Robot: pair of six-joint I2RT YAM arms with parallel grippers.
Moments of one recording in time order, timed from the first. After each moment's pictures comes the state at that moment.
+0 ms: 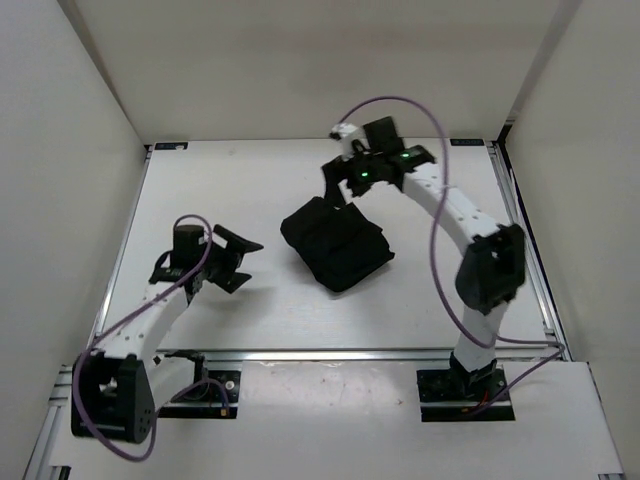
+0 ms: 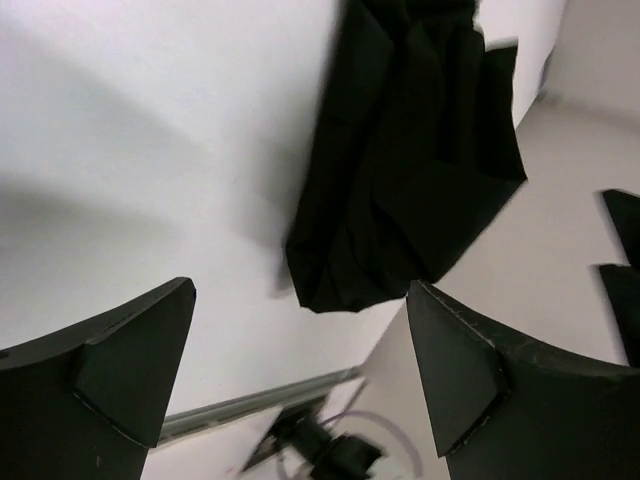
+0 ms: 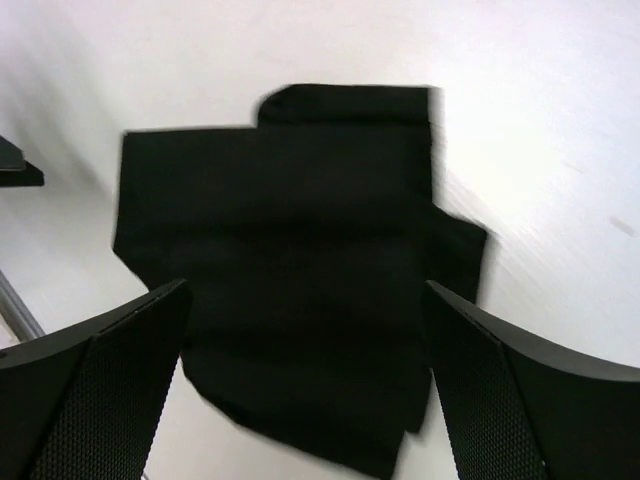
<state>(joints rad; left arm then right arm) -0.10 1.02 0.53 -0.28 0.34 -1.21 0.54 1.93 1.80 -0.67 -0.45 -0.12</state>
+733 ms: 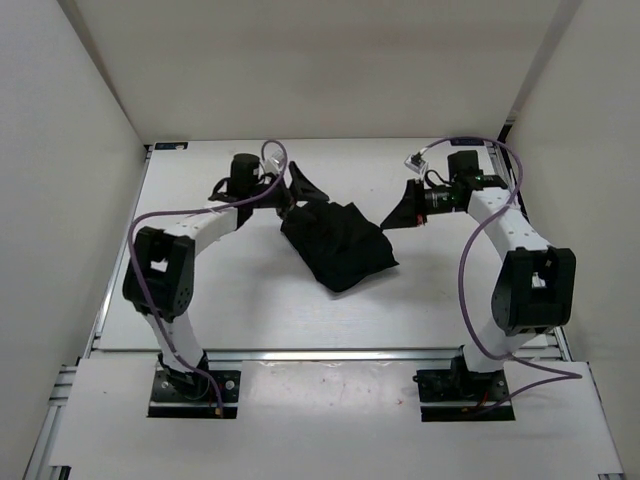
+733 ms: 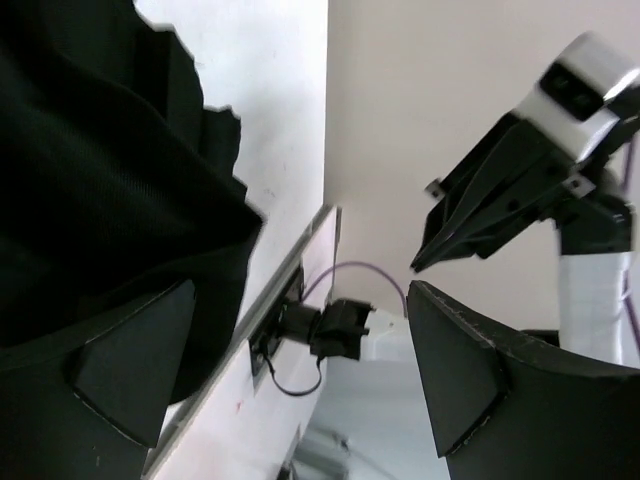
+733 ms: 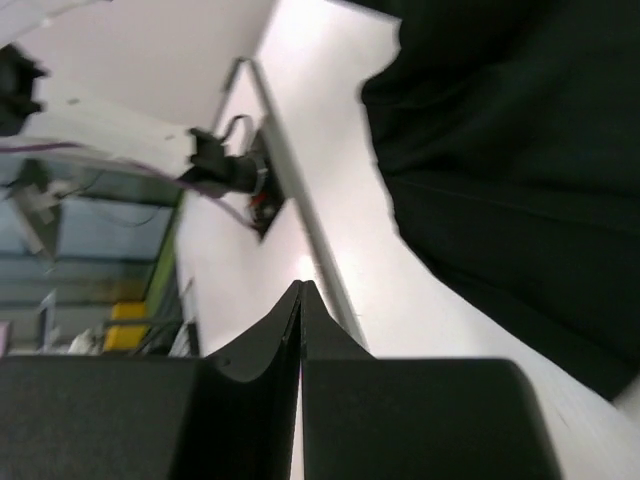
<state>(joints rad) -0.34 1.83 1.21 0.12 0.88 -1.05 0.09 1.63 1.30 -0.78 -1.23 -0.06</state>
